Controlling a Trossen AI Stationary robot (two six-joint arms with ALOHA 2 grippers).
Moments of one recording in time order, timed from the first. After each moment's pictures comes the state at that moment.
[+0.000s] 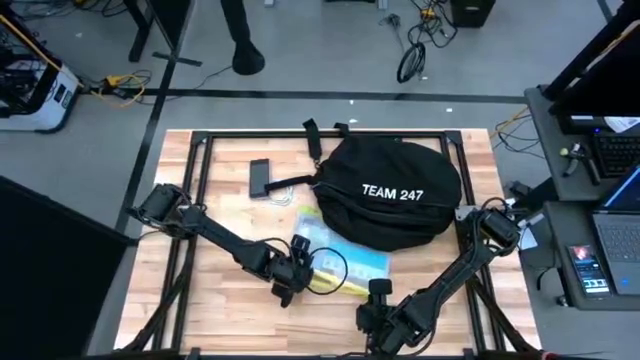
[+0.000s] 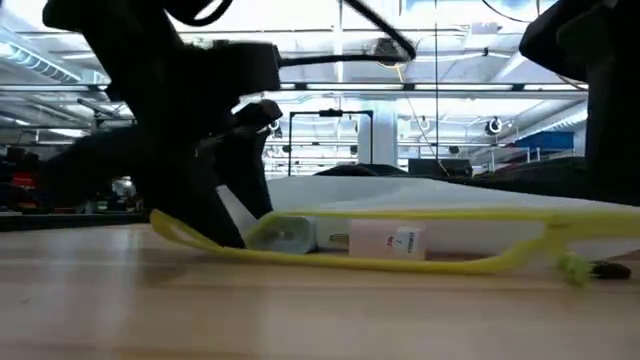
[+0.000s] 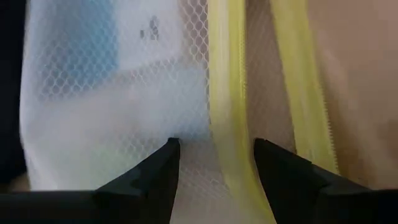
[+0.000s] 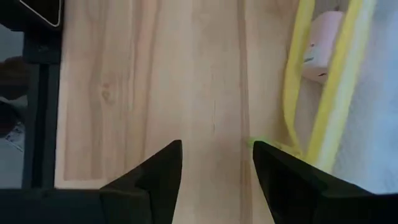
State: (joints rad) left arm -0.42 1.87 1.05 -0.31 -0.39 0.15; right arm 0.78 1.99 1.43 -0.72 0.37 0.75
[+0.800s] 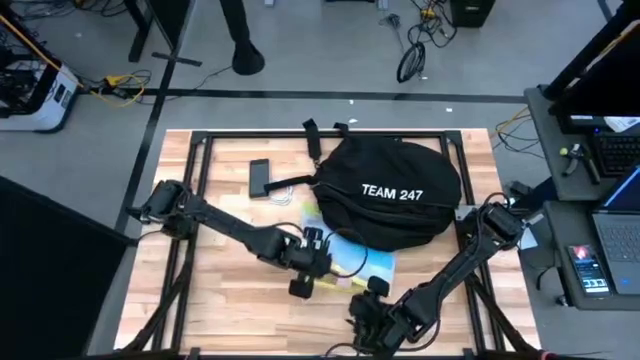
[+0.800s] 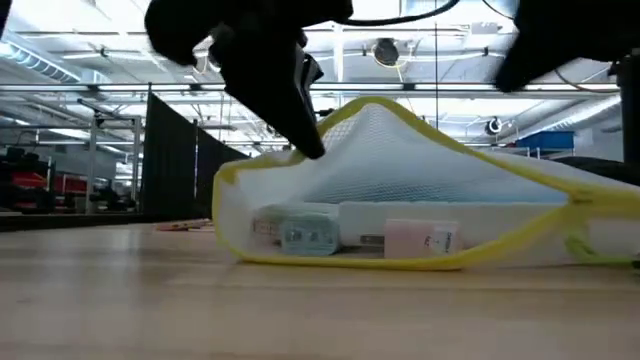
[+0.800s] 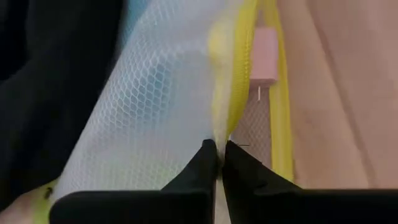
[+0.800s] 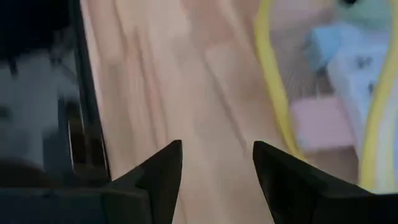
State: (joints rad) left arm -0.32 1.87 1.37 -0.56 -0.15 -0.02; right arm 0.74 1.95 1.43 -0.54 0.57 1.07
